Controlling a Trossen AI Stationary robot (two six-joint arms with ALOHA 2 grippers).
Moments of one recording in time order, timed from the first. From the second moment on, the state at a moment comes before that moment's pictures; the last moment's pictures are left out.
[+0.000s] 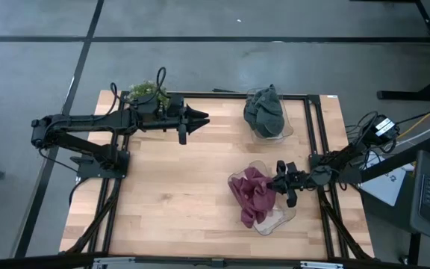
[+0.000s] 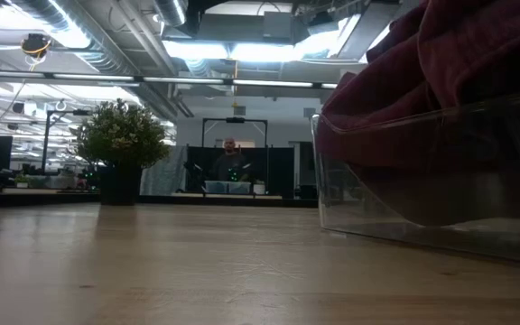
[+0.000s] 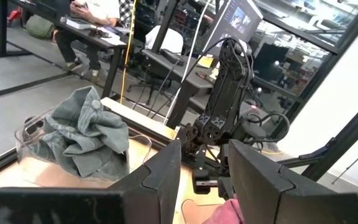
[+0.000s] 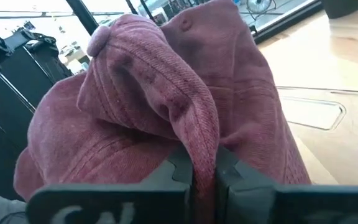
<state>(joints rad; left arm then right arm) 0.18 1.14 0.96 0.15 0.02 -0.43 0.65 1.34 0.00 1.31 0.57 0.56</state>
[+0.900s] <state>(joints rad) 0.18 1.14 0.96 0.15 0.02 -0.38 0.65 1.17 0.00 1.38 0.55 0.52</state>
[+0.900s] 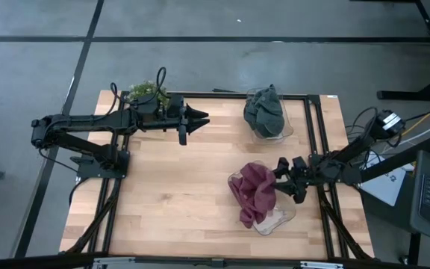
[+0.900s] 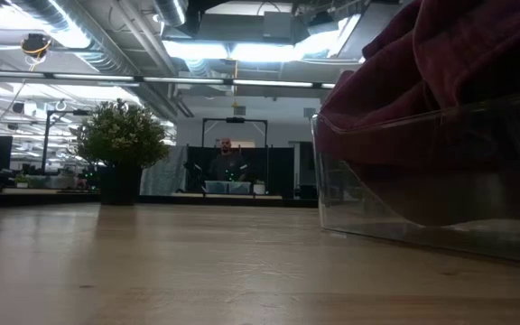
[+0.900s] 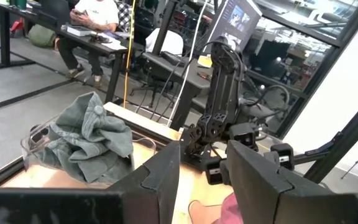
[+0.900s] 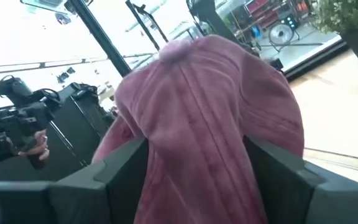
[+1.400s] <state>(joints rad) 0.18 1.14 0.96 0.16 0.02 -0.38 0.65 1.04 0.26 0.59 0.35 0.46</state>
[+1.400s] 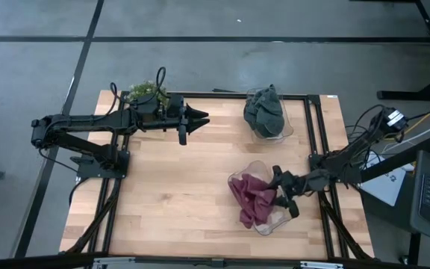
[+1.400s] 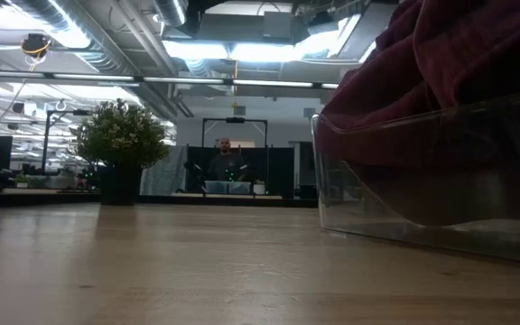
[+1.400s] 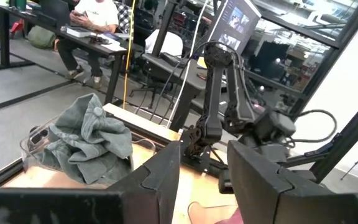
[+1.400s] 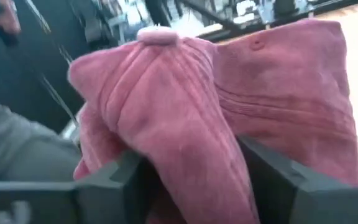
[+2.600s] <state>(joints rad) 0.18 1.14 0.96 0.16 0.02 -0.41 0.62 0.78 0.55 -0.03 0.23 0.52</state>
